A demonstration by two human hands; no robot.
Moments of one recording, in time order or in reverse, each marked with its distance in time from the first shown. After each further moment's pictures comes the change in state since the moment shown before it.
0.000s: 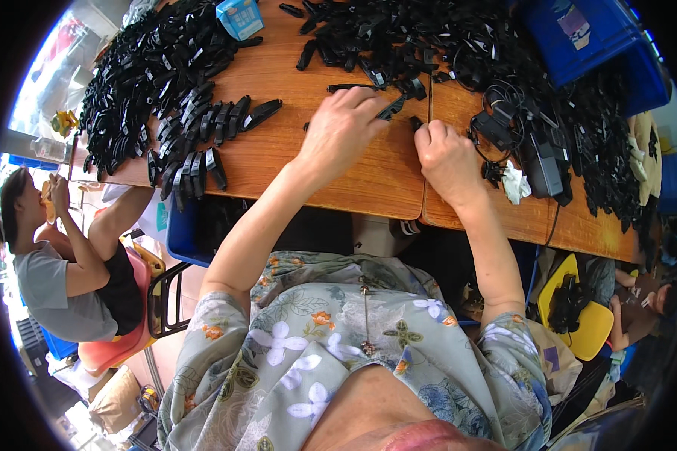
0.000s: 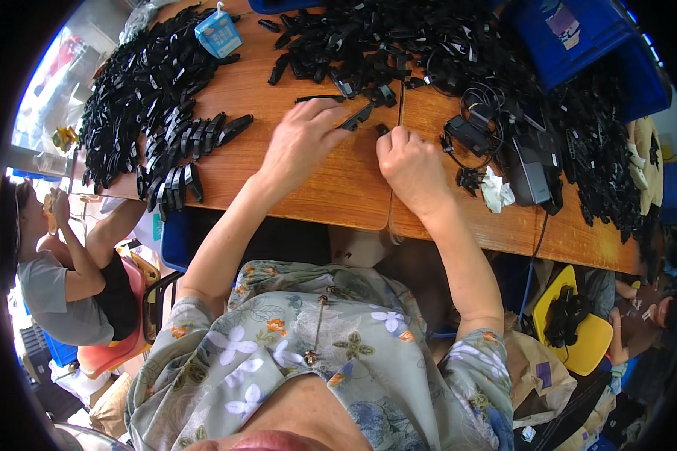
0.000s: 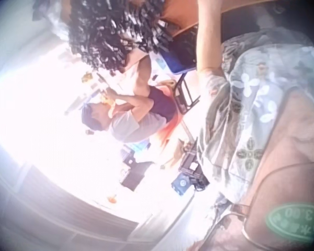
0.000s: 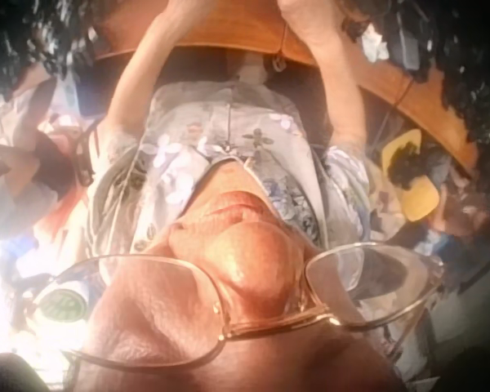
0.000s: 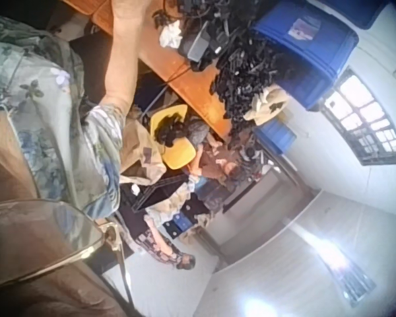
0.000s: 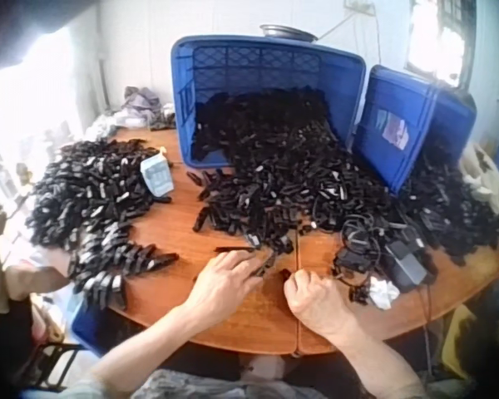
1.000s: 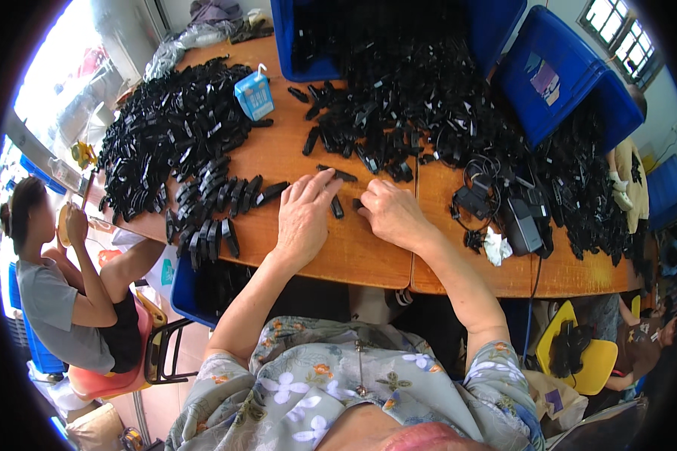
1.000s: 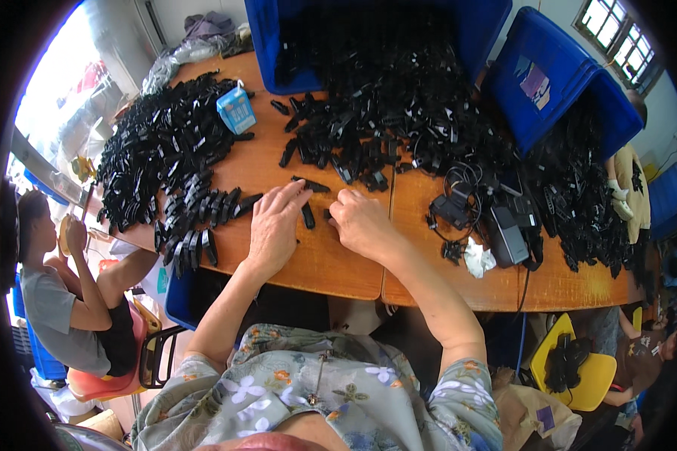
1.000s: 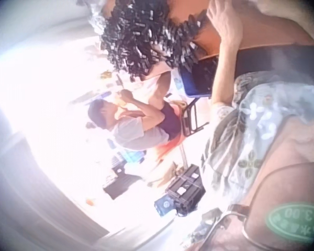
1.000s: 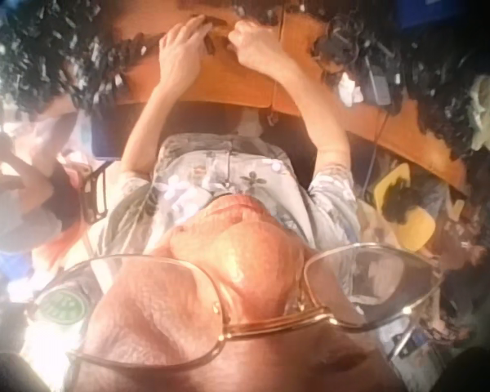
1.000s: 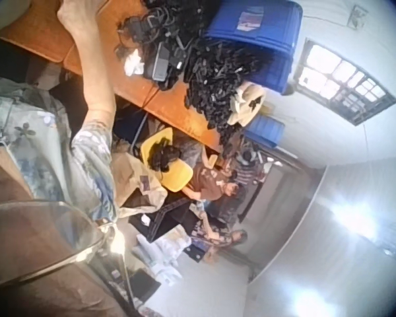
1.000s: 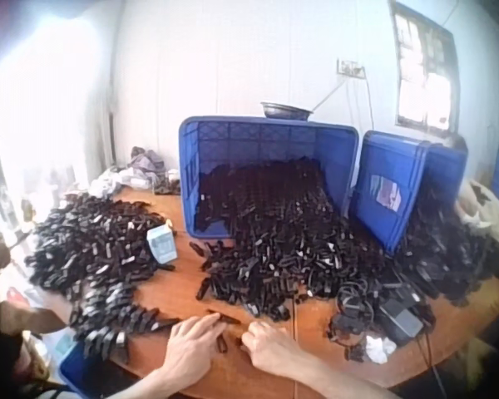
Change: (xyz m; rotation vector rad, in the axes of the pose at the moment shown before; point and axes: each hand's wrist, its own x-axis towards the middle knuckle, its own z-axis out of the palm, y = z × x) left_hand -0.032 -0.010 -0.039 0.186 0.108 -0.099; right_hand 0.055 -0.025 0.009 0.578 -0.186 0.083
